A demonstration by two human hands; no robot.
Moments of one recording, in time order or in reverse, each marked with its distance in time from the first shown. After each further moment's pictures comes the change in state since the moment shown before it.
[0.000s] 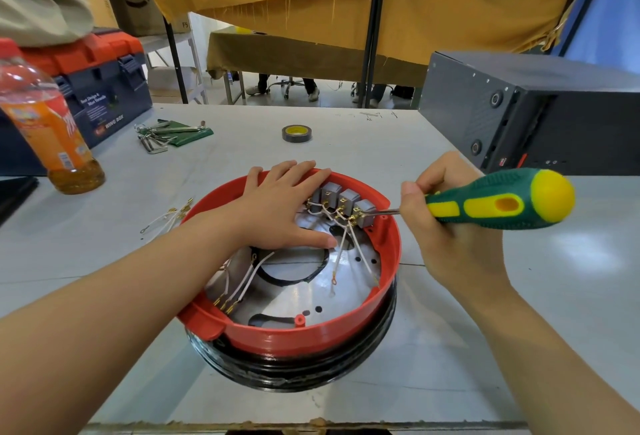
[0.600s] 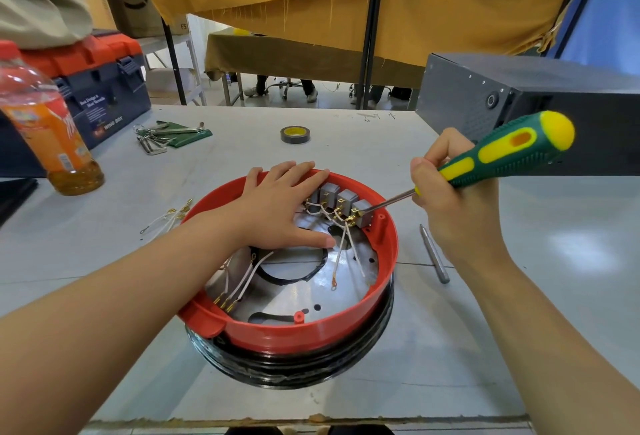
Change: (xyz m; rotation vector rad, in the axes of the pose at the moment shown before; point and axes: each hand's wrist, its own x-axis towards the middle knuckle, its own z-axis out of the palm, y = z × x) left_hand 0.001 -0.002 0.002 0.009 0.006 0.000; right_hand 0.022 0.016 0.001 0.223 0.046 0.251
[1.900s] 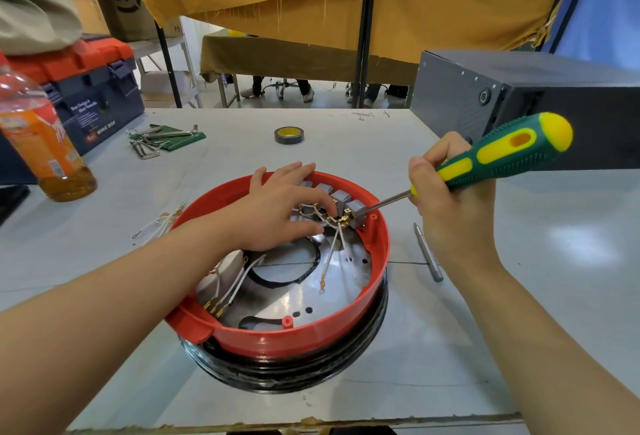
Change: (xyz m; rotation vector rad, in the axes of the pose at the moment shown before) left_hand -0.006 0.012 -0.010 -0.225 0.033 0.116; right_hand -0.005 0.002 -0.002 0.066 0.097 -0.010
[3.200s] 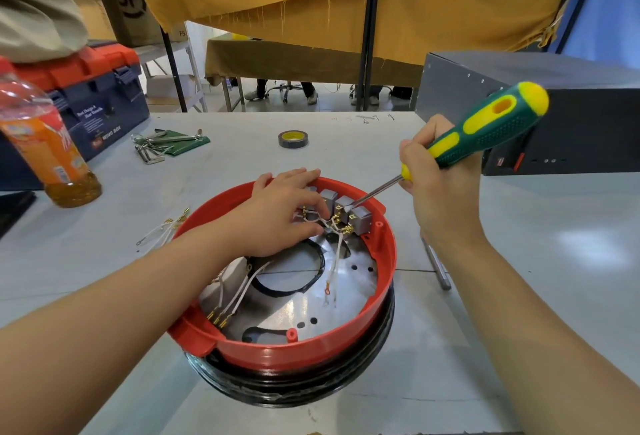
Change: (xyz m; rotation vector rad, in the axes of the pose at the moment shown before) left_hand 0.003 -0.003 0.000 0.001 0.060 -0.027; right_hand 0.022 0.001 0.019 0.109 0.019 0.101
